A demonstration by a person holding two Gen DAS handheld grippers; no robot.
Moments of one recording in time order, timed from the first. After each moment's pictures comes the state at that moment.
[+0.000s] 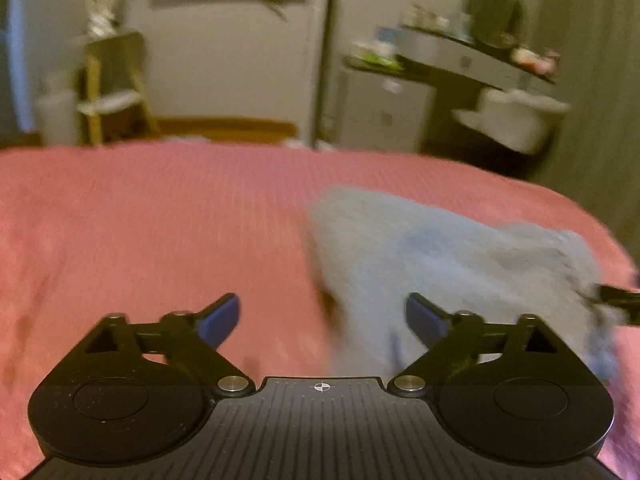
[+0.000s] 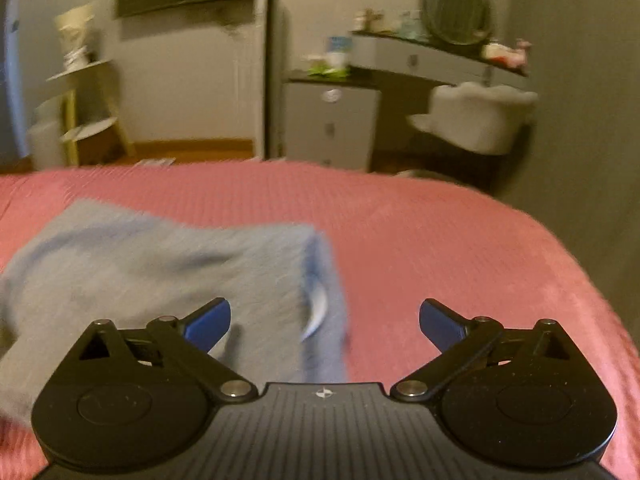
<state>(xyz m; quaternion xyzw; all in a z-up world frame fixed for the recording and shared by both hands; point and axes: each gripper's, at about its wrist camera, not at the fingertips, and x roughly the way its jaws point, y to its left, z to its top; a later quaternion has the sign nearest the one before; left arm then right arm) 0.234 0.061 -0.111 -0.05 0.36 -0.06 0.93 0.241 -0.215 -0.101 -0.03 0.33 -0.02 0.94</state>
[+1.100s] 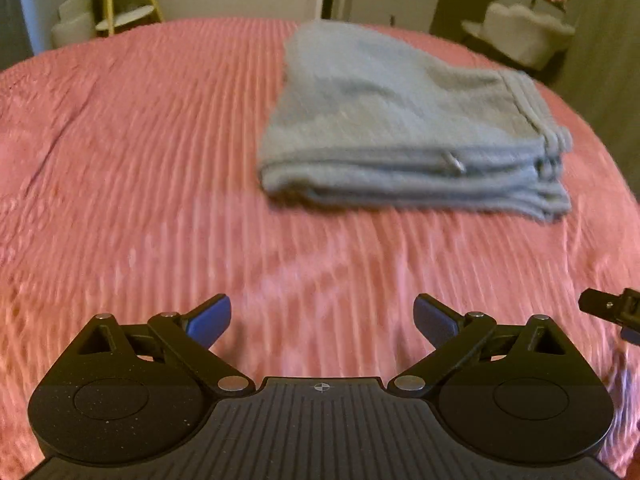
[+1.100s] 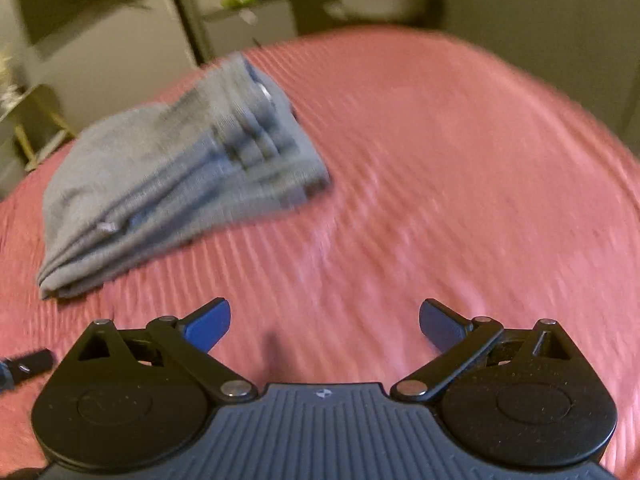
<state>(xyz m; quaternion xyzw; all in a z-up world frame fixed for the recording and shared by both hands) 0.086 -0.009 -0.138 -0.04 0.48 -0.01 0.88 0.071 -0.220 -0.139 0.17 0.45 -0.12 0.87</state>
